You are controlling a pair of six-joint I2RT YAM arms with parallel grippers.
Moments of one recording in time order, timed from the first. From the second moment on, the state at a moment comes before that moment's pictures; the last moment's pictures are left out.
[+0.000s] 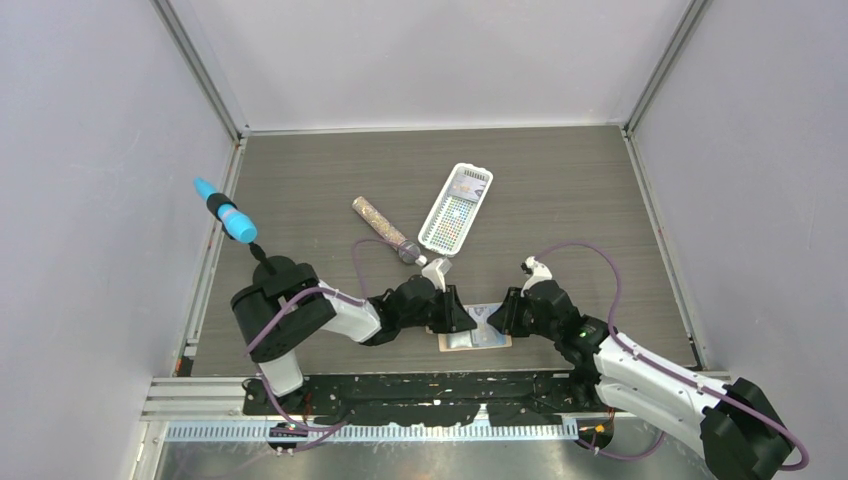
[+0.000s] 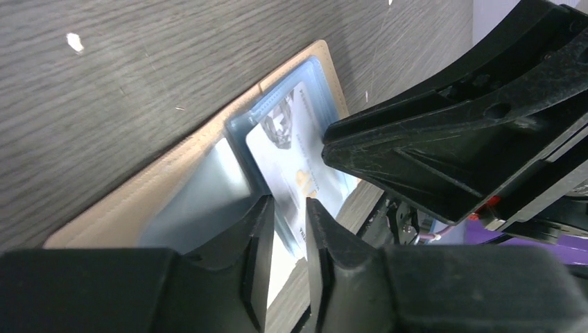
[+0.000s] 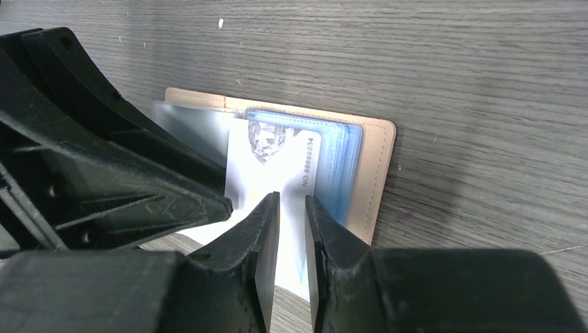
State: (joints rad) left arm -1.04 1.73 0.57 0.65 0.14 -0.98; right arm 0.68 0.77 0.17 -0.08 -0.06 0.72
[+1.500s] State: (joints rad) left arm -0.95 1.50 0.35 0.70 0.14 -1.02; right arm 0.68 0.73 0.24 -0.20 -0.06 0.62
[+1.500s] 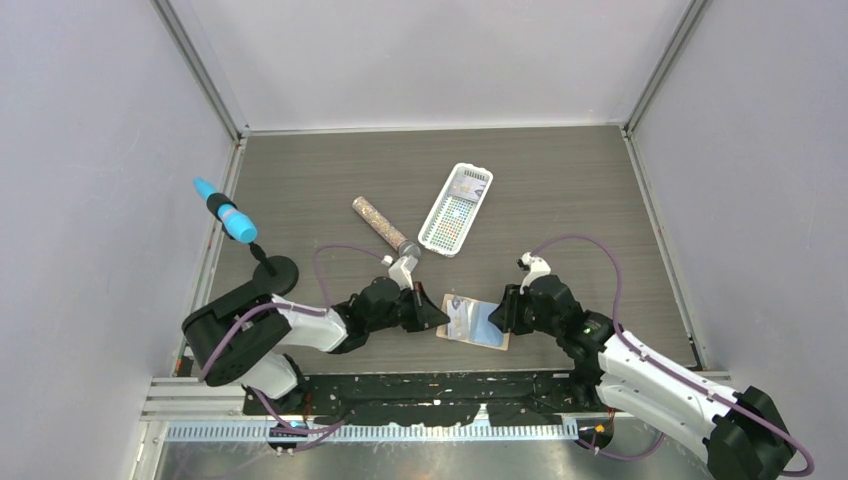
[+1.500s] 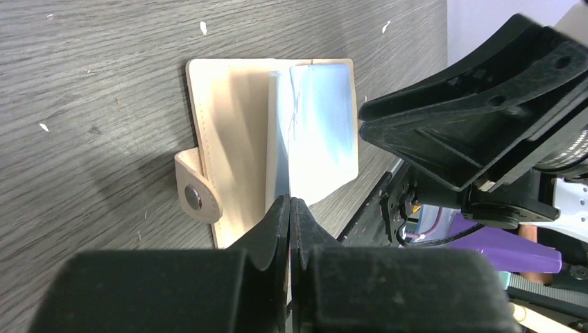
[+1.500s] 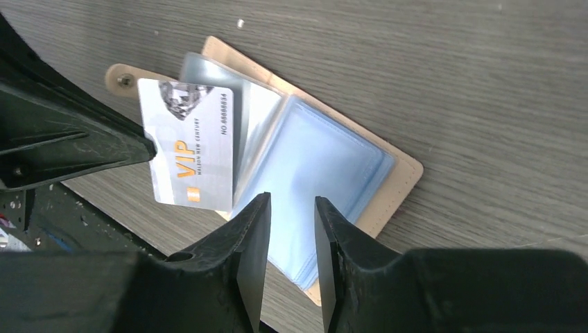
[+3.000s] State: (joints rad) left arm -0.94 1.00 0.39 0.20 0.47 -0.63; right arm 0.73 0.98 0.50 -0.08 -0.77 0.16
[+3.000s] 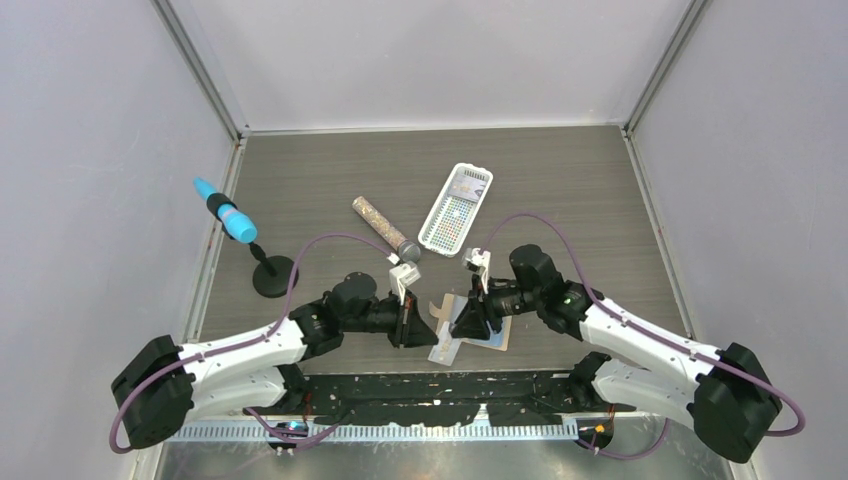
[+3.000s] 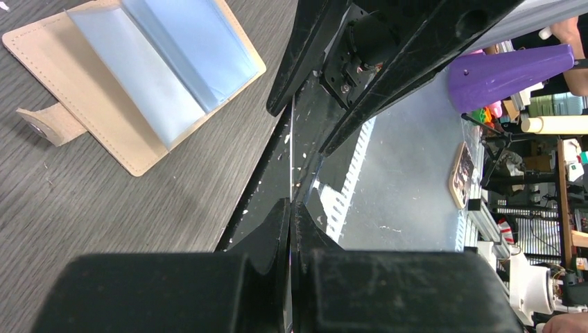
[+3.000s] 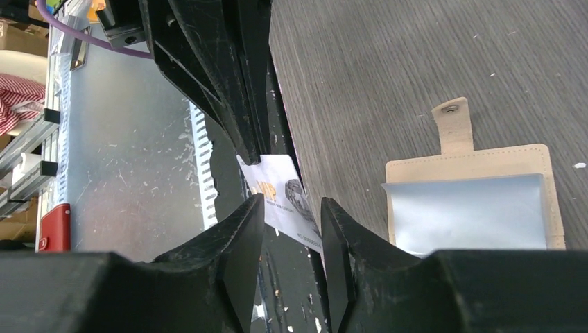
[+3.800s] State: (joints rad) left arm -0.94 0.86 0.47 -0.08 0.24 -0.57; right arm 0.68 0.89 0.56 -0.11 -0.55 0.26
